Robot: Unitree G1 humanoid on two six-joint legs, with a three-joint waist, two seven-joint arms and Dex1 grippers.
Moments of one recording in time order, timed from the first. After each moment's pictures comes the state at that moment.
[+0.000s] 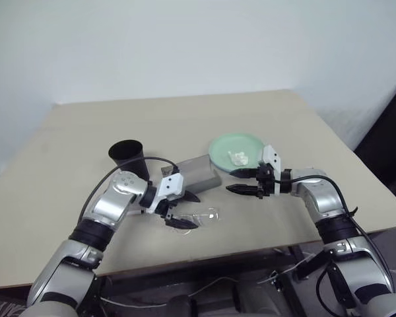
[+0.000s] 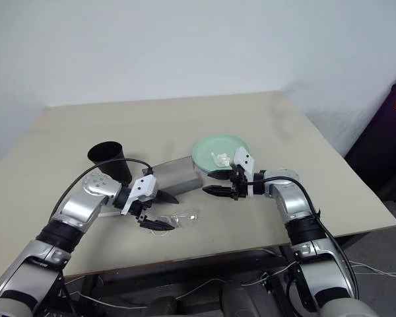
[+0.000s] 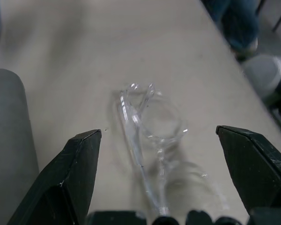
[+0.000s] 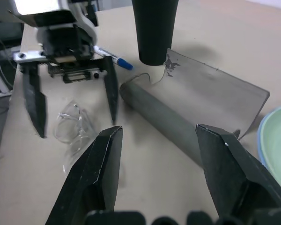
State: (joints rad) left arm -0.59 0.61 -0.38 0.39 -0.12 0.08 -1.43; right arm -0.58 -0.35 0.13 0.33 0.21 0.27 1.21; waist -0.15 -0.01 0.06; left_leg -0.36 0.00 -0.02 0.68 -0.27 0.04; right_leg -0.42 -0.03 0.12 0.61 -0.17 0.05
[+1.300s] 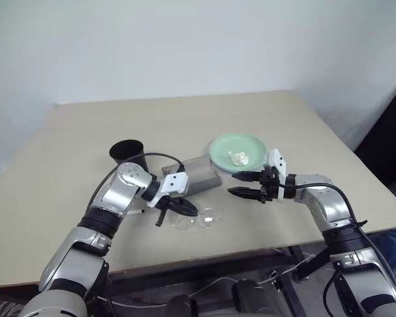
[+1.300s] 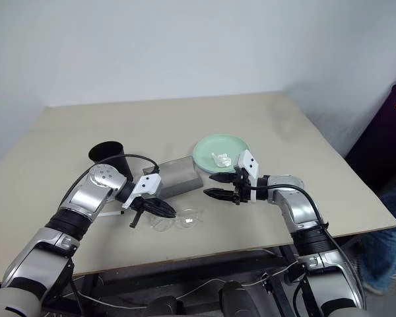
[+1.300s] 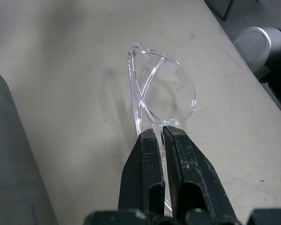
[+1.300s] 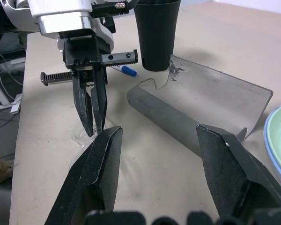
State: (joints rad) left arm -0.66 0.58 -0.35 0.47 -0.08 0.07 -1.55; right arm -0.51 -0.39 0.13 0.21 0.28 0.34 1.16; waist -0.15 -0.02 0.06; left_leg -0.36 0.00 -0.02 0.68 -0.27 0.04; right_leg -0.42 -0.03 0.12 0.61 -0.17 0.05
